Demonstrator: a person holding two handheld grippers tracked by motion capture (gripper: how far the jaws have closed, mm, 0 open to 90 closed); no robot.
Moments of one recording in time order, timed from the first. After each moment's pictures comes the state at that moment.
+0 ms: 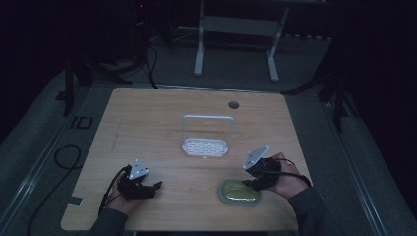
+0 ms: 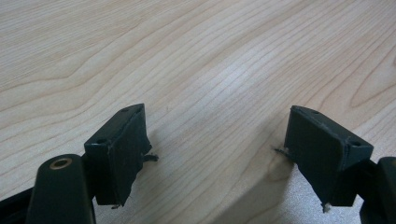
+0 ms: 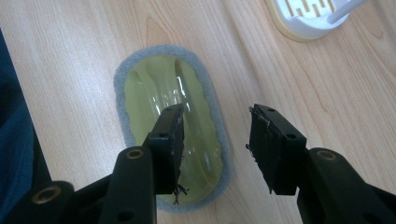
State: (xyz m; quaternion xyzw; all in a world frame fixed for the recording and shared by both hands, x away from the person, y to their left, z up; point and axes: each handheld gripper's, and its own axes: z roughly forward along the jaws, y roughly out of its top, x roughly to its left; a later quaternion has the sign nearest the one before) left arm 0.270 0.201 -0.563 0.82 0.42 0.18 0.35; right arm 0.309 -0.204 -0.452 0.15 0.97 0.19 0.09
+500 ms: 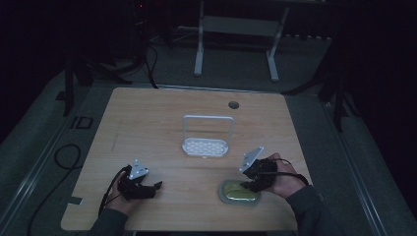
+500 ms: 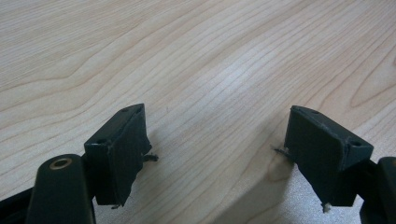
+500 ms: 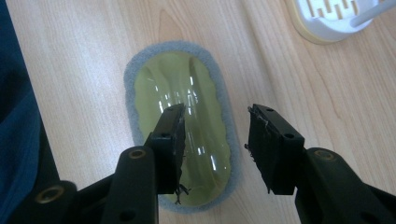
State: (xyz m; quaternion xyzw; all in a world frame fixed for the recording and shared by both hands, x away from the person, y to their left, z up) left arm 0.270 0.201 -0.563 0.82 0.42 0.18 0.35; right arm 0.308 -0.194 -0.454 0.13 0.97 0.17 0.07
